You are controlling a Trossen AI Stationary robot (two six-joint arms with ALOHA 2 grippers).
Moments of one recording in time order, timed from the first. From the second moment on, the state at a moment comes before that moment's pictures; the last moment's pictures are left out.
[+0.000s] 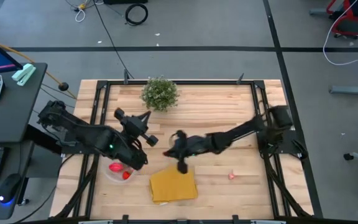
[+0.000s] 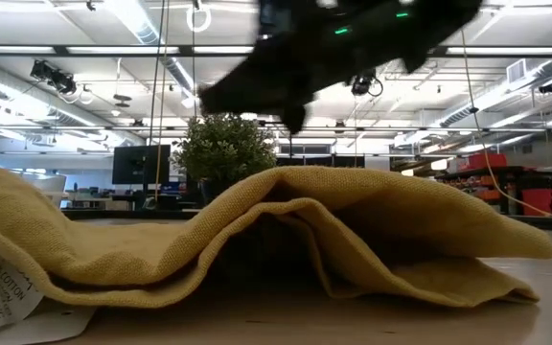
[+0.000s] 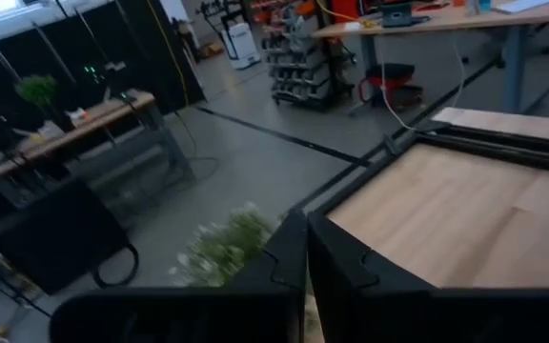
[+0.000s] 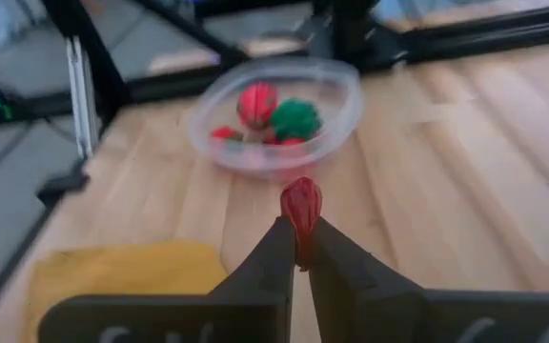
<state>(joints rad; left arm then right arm) -0.48 1.46 1.47 -1.09 -1.39 -0.84 0.20 1.90 1.07 0.46 0.08 0.23</state>
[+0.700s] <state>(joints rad) -0.39 1.37 1.51 -1.10 -1.35 -0.72 0.17 2.56 2.07 0.21 0.01 0.01</state>
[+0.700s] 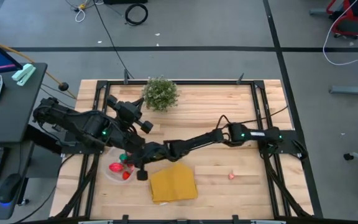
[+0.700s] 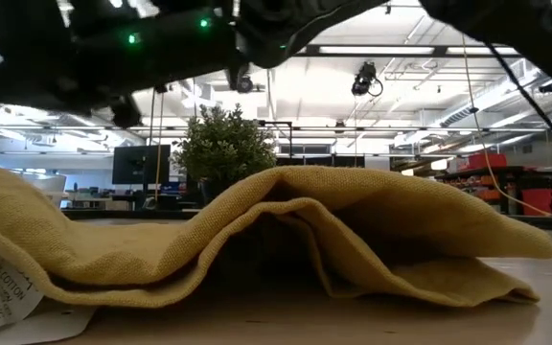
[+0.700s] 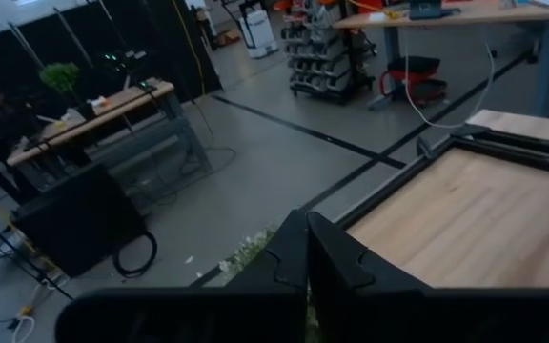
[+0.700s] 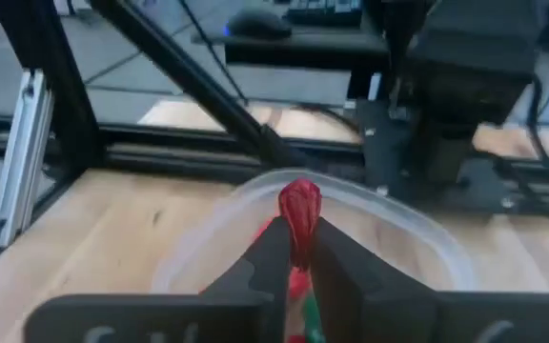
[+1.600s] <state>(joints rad) -0.42 1.37 1.51 -1.15 -1.23 -0.80 0.20 2.27 2.15 -0.96 -0.09 -0.16</state>
